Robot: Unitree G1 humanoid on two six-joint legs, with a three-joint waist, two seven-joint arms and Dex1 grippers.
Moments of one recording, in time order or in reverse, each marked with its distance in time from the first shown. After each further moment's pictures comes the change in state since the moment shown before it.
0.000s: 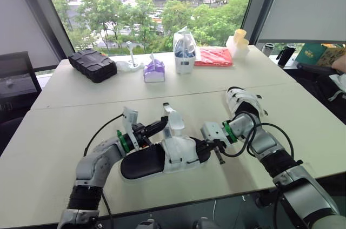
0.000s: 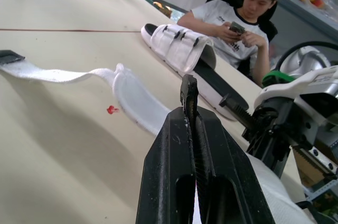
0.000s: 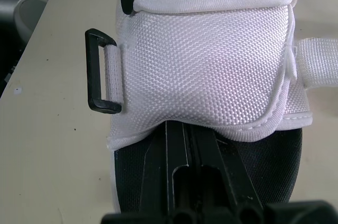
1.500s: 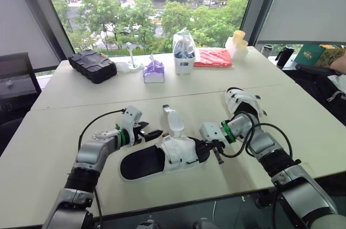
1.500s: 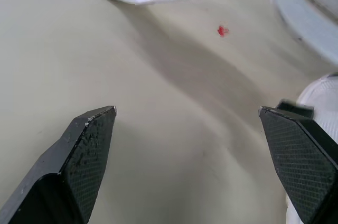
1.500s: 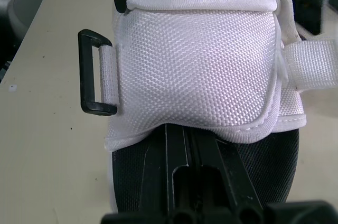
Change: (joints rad) left arm -0.177 0.105 -0.036 0.177 0.227 0.098 0.082; right arm -0.012 0.013 0.007 0.026 -0.017 -0.030 -0.017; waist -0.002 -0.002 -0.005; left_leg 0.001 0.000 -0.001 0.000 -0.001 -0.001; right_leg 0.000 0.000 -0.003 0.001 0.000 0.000
